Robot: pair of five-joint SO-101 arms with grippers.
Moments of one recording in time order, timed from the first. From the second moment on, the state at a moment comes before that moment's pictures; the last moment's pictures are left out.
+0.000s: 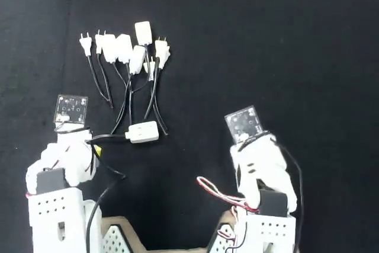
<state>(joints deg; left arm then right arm) -18.6 -74.4 79.0 61.4 -17.3 5.1 -103.2 96.7 49.6 29.4</state>
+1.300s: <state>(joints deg) -22.9 -74.9 83.8 63.7 -20.0 -16.1 -18.8 45.5 40.7 -14.6</state>
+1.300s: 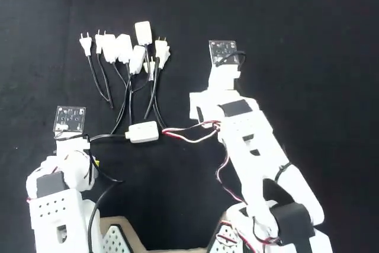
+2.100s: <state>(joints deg) -19.6 -74.9 86.4 61.0 -23.7 -24.2 40.4 -20.6 45.8 -26.7</state>
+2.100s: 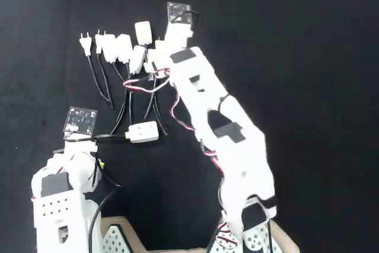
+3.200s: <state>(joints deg) -19.2 -74.9 86.4 61.0 -23.7 -22.9 61.8 -62.2 74.6 -26.5</state>
